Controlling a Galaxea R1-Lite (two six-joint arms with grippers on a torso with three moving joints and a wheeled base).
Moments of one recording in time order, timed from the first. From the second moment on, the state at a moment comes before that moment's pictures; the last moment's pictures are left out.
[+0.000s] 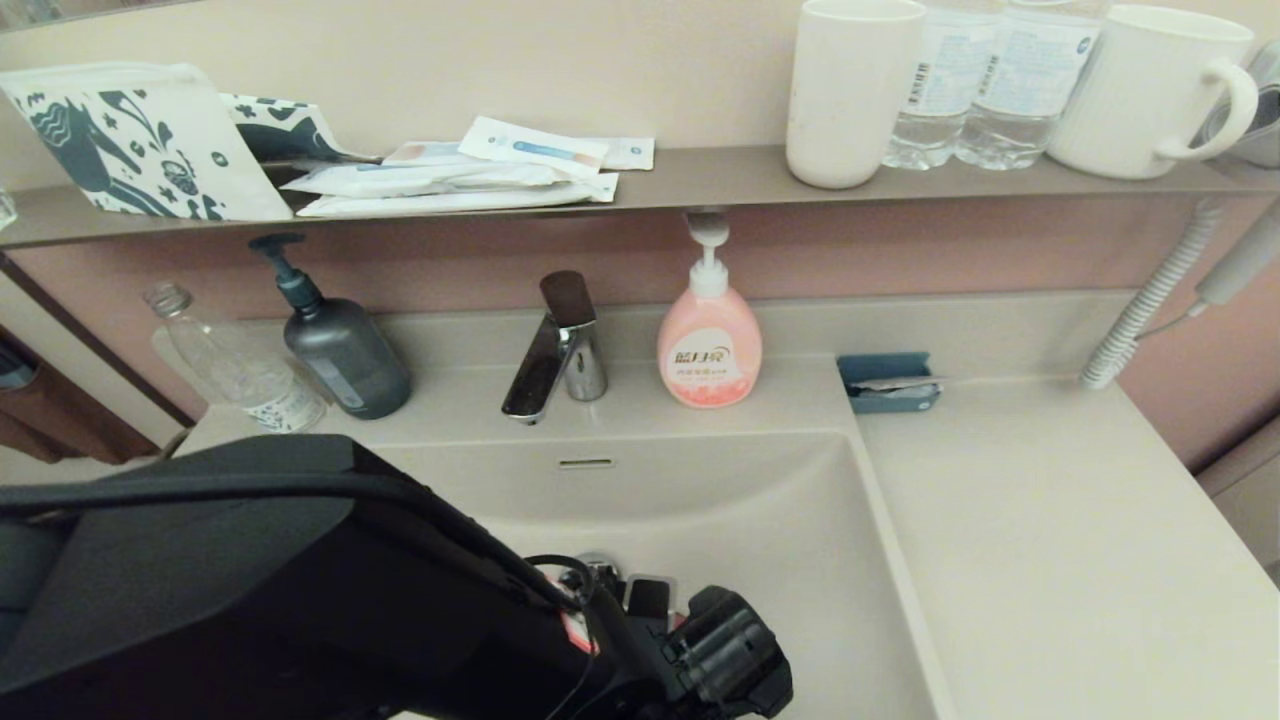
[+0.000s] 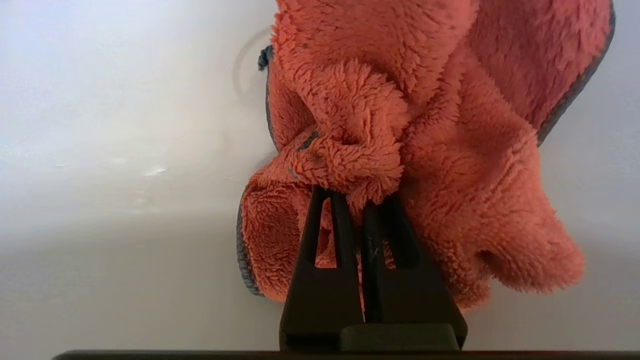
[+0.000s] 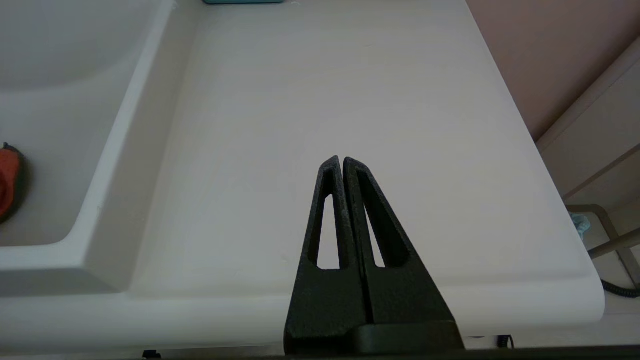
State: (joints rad) left arm -1.01 2.12 -1.02 0.24 0.42 -0.84; right arm 0.01 0.00 0.00 0.00 0.00 -0.01
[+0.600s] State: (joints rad) left arm -0.93 2.07 -0.94 0.23 0.40 -0.81; right arm 0.01 0.00 0.00 0.00 0.00 -0.01
